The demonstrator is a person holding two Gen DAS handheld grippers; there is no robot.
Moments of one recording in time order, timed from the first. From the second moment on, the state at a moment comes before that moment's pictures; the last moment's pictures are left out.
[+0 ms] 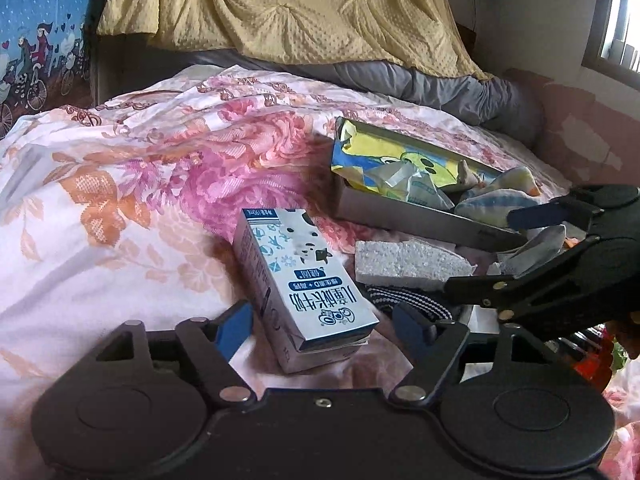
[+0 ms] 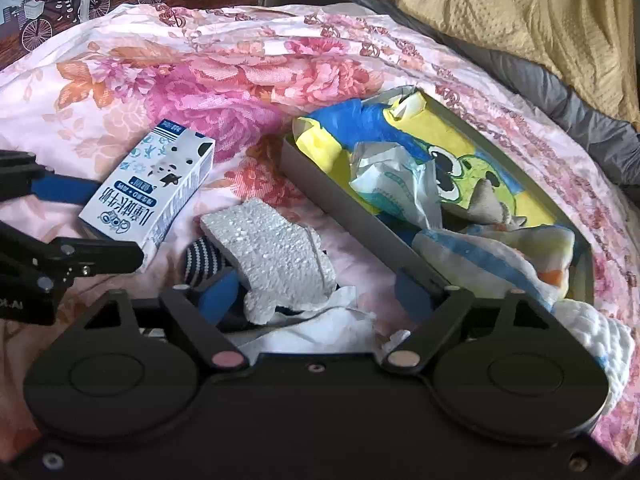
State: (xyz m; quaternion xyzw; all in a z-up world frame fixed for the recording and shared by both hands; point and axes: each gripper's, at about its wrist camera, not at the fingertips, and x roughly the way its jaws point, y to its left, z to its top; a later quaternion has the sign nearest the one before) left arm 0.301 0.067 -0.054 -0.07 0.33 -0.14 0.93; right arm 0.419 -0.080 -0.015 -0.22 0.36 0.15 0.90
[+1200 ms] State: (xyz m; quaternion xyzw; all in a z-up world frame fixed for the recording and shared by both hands) left arm 0.304 0.069 -0.059 -0.09 0.33 -0.14 0.93; right arm 0.407 -0.083 -0.011 -0.21 0.35 0.19 0.89
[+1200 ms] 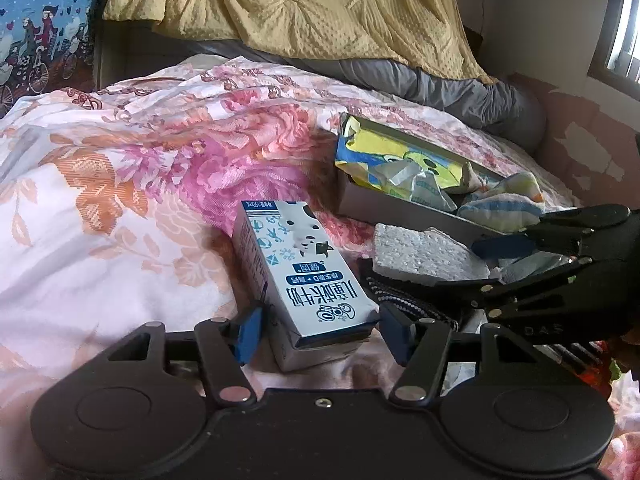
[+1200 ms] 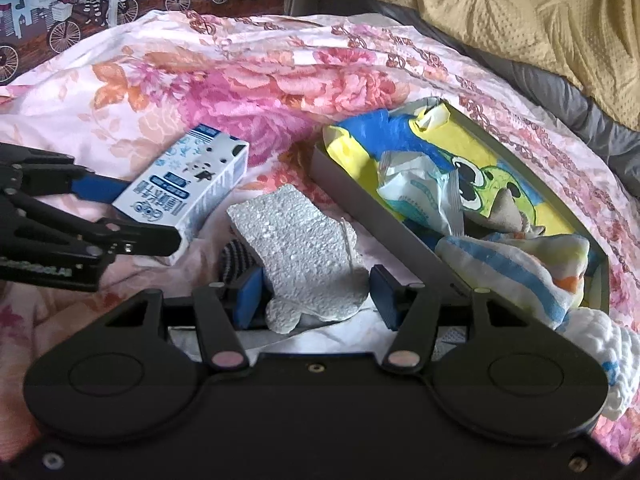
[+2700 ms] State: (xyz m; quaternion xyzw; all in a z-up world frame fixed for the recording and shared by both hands) left arm 0.327 -0.006 -0.043 0.09 0.32 -0.26 0.91; right arm 0.413 -0.177 -0.006 -0.16 0.34 0.16 0.91
